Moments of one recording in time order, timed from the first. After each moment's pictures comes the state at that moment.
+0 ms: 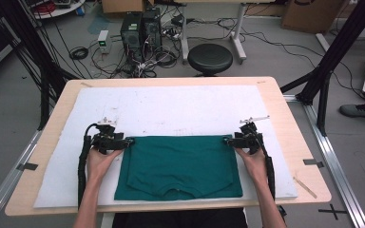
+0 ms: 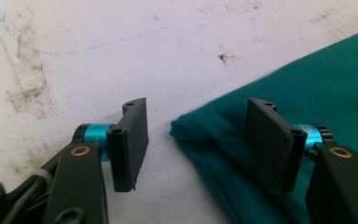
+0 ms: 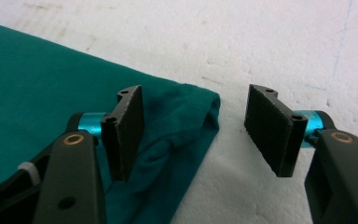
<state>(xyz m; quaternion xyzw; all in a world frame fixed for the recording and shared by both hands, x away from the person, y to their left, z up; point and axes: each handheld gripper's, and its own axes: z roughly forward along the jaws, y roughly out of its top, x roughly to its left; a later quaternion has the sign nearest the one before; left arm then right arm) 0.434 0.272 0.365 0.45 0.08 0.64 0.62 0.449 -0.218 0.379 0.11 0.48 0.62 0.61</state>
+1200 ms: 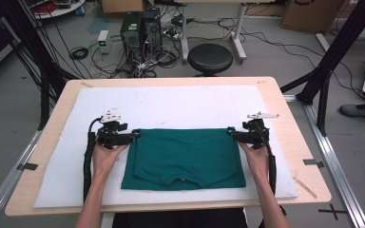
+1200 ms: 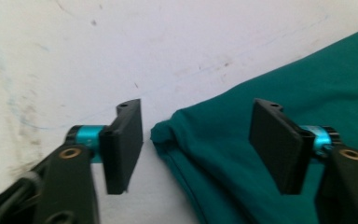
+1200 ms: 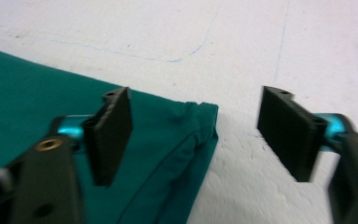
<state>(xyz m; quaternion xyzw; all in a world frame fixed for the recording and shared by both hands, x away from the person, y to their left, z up) 0.406 0.252 0.359 0.39 0.02 0.67 0.62 0.427 -0.229 0.373 0.08 0.39 0.65 0.64</state>
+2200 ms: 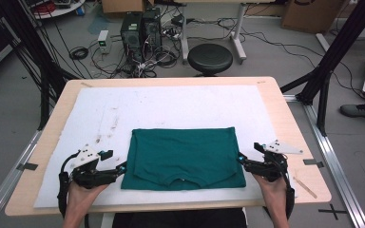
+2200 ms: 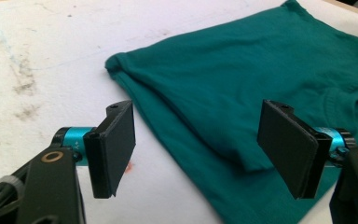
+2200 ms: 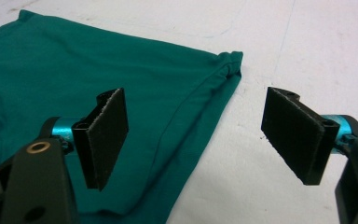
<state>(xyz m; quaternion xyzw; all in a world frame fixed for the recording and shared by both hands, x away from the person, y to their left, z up) 0.405 0.276 0.239 0.40 -0.05 0.68 0.61 0.427 -0.252 0.270 0.01 0.37 0.65 0.66</state>
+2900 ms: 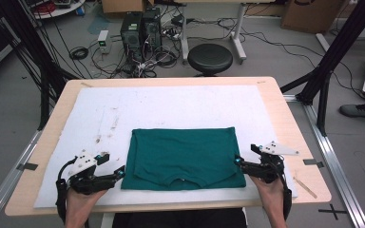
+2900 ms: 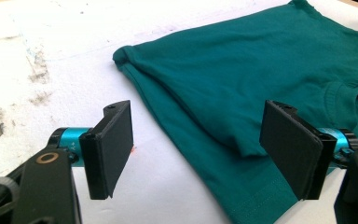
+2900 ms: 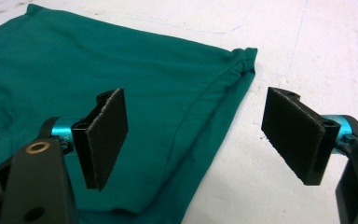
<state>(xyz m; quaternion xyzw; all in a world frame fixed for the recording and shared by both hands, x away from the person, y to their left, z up) 0.406 0.277 0.225 0.38 -0.03 0.69 0.62 0.429 -0.243 0.268 0.00 0.38 0.64 0.66</state>
